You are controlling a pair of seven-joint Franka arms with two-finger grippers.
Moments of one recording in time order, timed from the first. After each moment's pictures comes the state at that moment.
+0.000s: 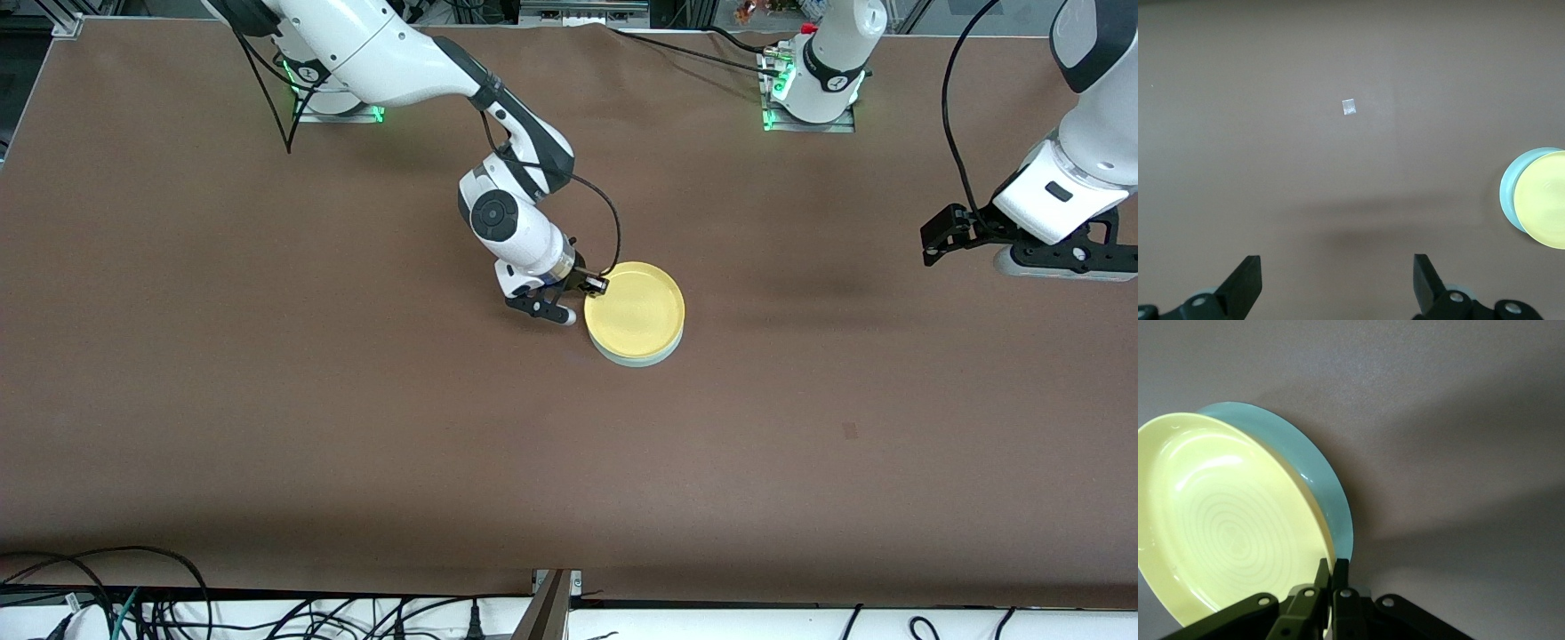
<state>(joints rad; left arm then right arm) -0.04 -0.01 -0.03 -1.77 0.05 1.80 -0.01 0.57 0.77 0.26 -1.65 0.26 2.62 0.92</state>
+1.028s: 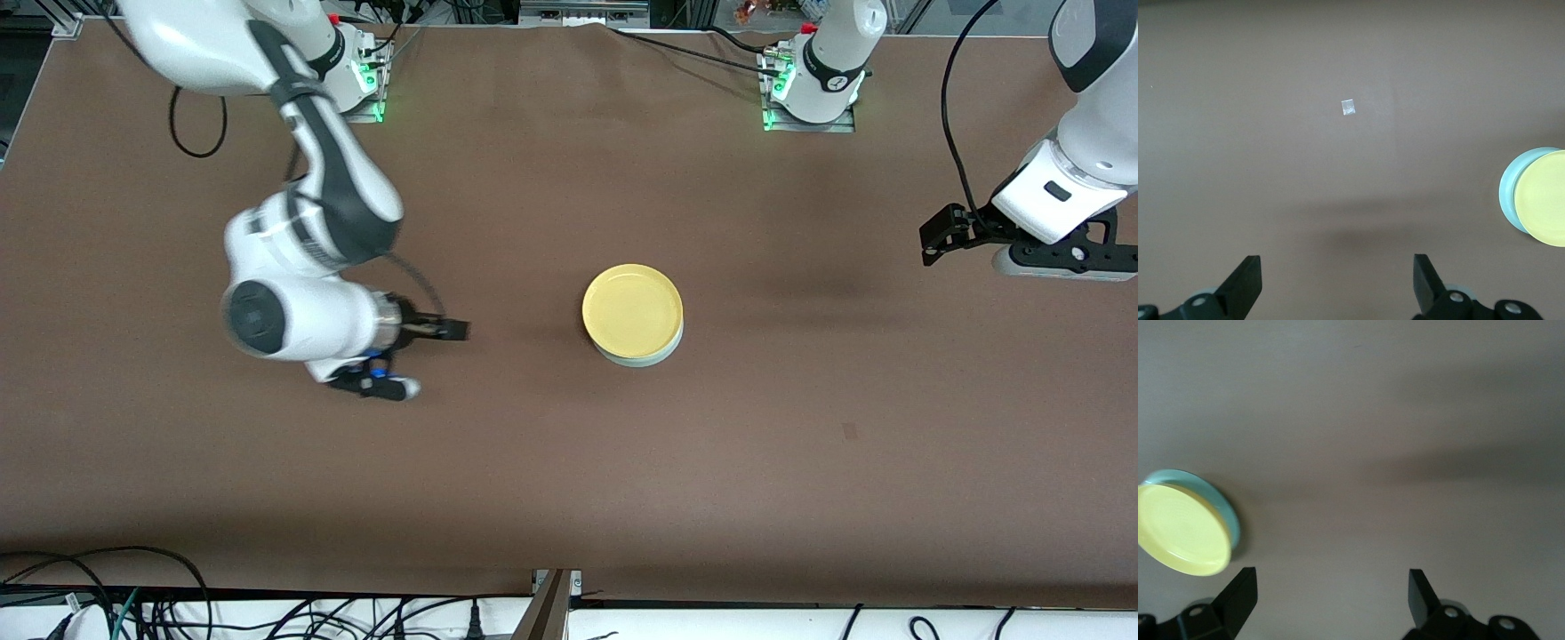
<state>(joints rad) -0.04 -0.01 -0.03 -1.77 0.05 1.80 -0.01 0.21 0.65 0.14 -1.24 0.21 1.66 0.42</state>
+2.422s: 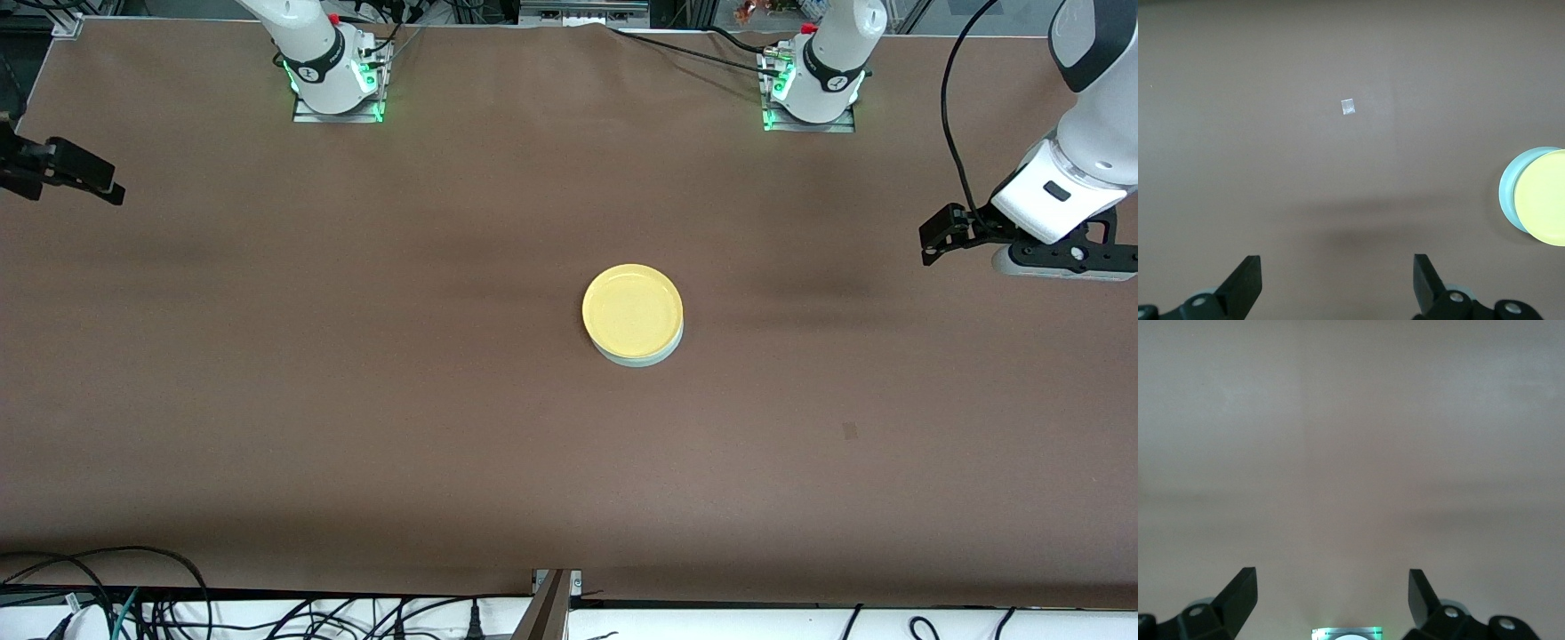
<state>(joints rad) -0.04 -0.01 -0.03 -1.77 0.05 1.80 -0.01 0.05 0.06 -0.08 -1.42 0.00 1.41 0.02</state>
